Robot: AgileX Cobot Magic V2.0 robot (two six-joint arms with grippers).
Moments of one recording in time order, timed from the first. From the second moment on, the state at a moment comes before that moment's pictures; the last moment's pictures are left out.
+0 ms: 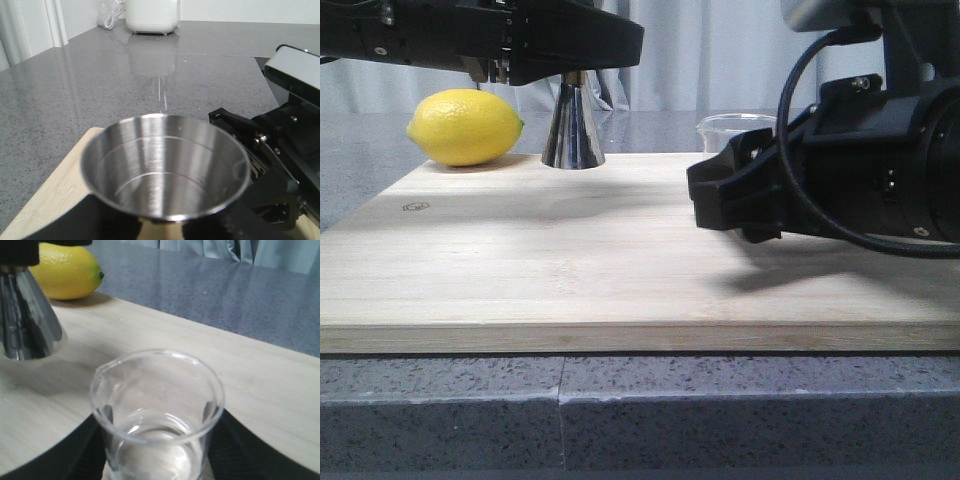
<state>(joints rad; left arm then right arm) -0.32 1.72 -1.02 -1.77 1.16 2.24 0.67 1.49 -0.40 0.23 -0.85 -0.18</state>
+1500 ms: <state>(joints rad) -0.32 1.72 -1.02 -1.77 1.16 2.24 0.61 1.24 -1.12 -0.10 0.30 -0.29</state>
